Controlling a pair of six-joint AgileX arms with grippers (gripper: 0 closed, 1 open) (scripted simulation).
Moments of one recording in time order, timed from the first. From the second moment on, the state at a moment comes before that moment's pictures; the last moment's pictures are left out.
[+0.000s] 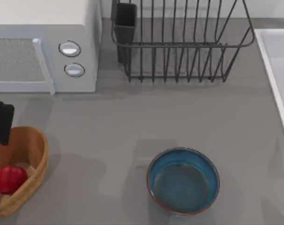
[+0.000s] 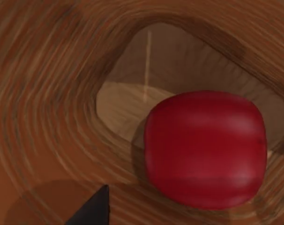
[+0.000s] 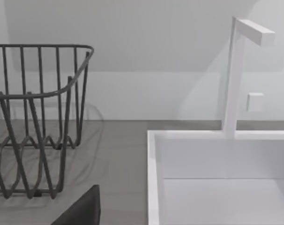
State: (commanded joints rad) left arm -0.12 1.43 0.95 -1.05 -0.03 -1.65; right arm 0.00 0.00 0.00 0.00 0.00 0.00
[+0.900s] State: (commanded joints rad) left arm -0.08 0.98 0.65 -0.71 -0.02 -1.13; right arm 0.00 0.00 0.00 0.00 0.00 0.00
